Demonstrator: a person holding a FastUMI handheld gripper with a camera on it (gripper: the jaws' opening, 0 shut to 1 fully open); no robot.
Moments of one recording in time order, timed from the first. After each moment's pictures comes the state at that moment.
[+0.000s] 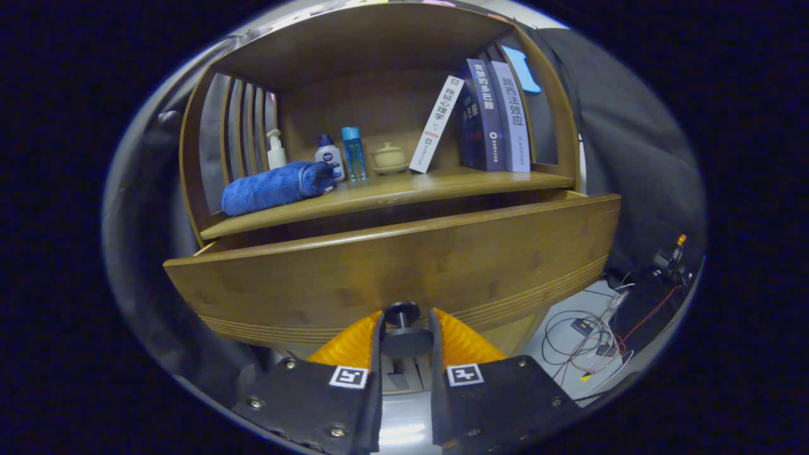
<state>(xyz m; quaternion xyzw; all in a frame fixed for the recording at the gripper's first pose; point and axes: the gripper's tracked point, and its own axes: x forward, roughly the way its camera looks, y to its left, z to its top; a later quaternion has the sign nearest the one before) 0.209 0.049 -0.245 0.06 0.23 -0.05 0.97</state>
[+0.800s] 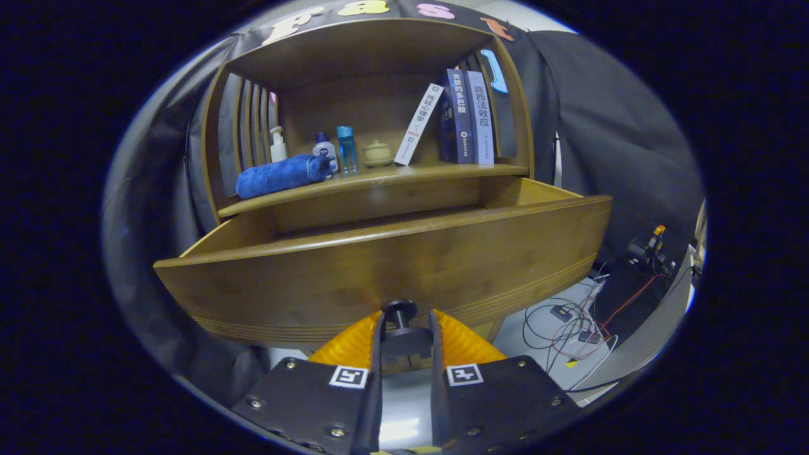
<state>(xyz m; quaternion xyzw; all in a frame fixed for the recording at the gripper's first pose) 0.135 0.042 -0.243 0.05 0.24 -0.07 0.97</state>
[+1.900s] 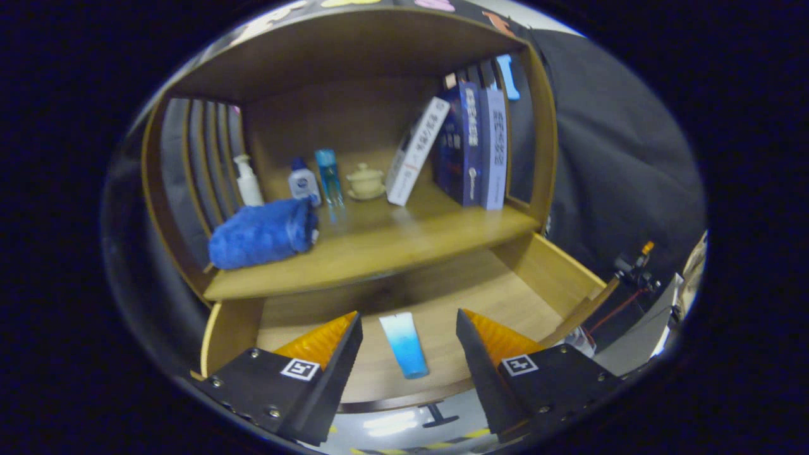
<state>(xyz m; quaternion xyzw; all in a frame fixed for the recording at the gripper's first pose) 0.237 0.039 -0.173 0.05 0.34 -0.16 0.93</state>
